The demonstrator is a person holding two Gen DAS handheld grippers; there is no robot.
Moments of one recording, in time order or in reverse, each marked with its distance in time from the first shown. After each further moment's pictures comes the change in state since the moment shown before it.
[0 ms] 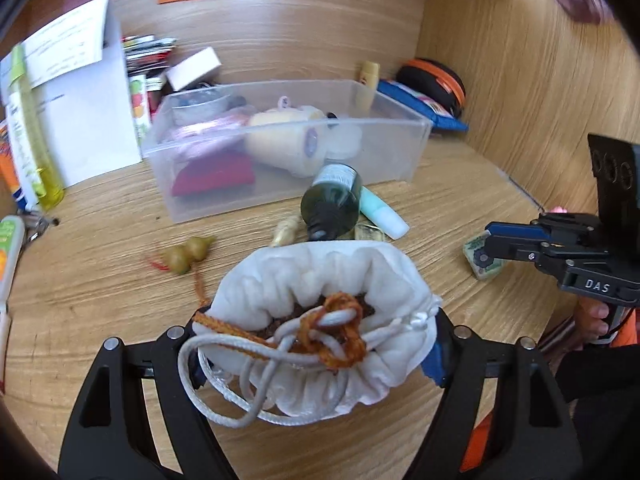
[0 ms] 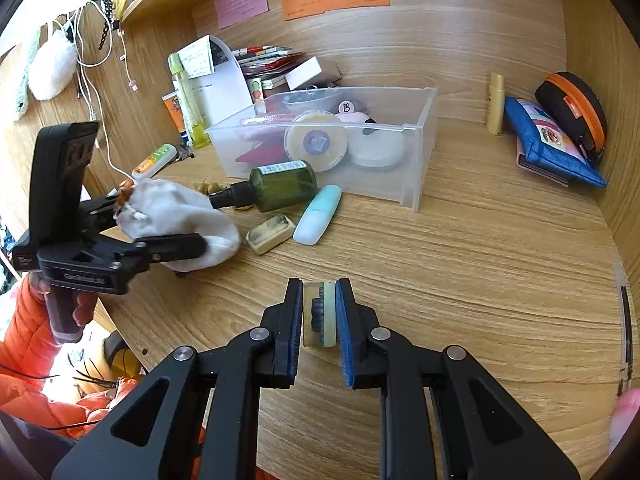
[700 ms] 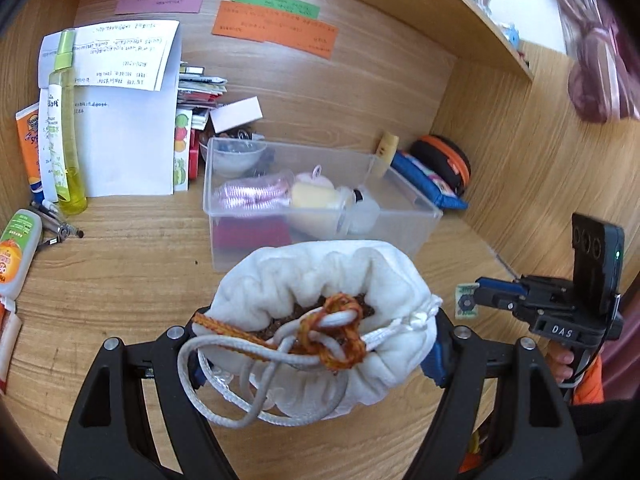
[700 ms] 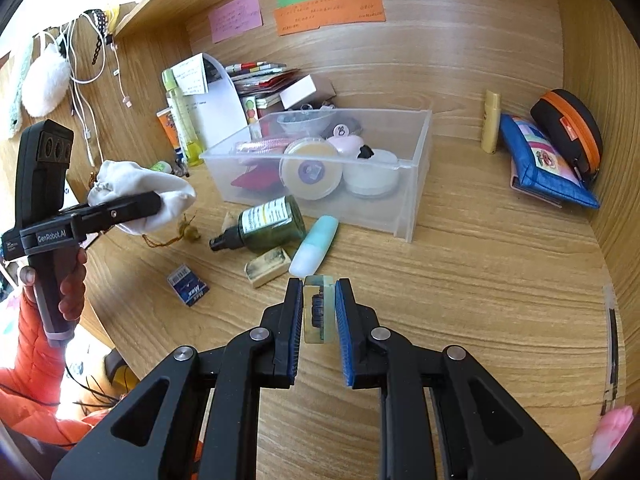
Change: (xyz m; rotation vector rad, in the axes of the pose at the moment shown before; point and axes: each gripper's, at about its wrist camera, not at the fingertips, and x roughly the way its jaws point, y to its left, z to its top) left arm -0.033 0.044 0.028 -0.156 -0.160 -0.060; right arm -0.006 0.000 0.026 0.008 -0.036 -0.023
